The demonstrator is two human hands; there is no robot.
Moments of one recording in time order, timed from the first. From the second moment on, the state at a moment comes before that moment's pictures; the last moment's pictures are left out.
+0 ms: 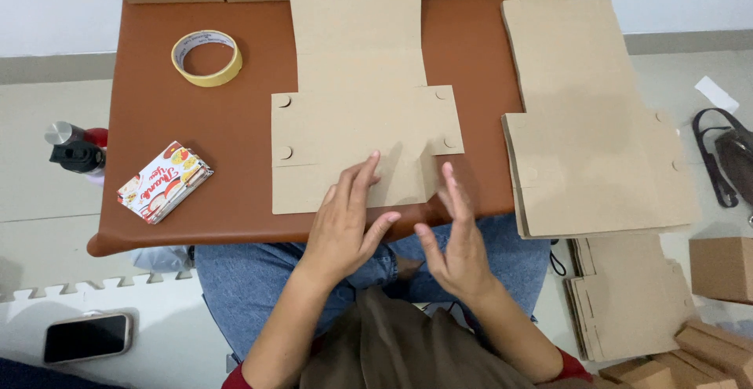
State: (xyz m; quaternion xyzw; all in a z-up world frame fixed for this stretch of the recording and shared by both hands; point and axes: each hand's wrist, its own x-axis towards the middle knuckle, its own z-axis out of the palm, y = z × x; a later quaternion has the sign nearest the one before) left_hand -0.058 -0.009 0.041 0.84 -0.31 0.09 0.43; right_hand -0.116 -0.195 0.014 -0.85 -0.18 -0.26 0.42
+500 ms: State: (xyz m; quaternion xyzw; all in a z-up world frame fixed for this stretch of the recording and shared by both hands) left_hand -0.054 -0.011 0.037 0.88 -0.31 0.08 0.34; right_hand -0.094 -0.182 0.015 -0.96 -0.17 -0.16 0.18
